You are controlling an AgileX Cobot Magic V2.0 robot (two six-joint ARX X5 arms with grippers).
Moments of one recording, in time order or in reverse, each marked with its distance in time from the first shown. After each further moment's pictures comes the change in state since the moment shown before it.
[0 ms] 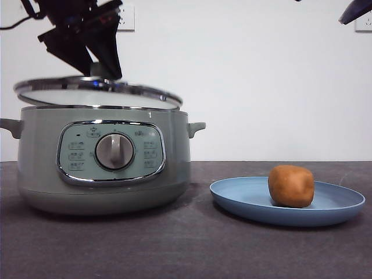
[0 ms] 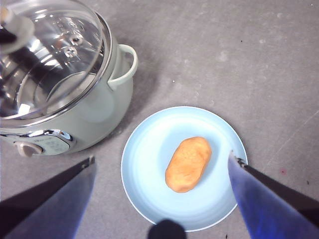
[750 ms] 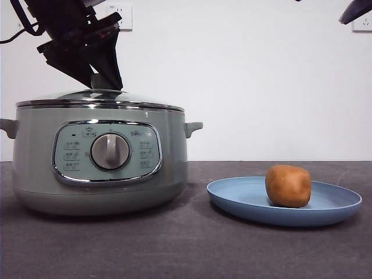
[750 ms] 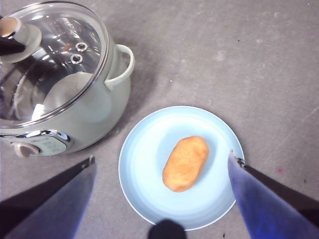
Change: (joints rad) left arm -0.002 -0.030 -0.102 0.090 -0.002 0.003; right arm 0.000 0.000 0.000 0.000 0.000 0.000
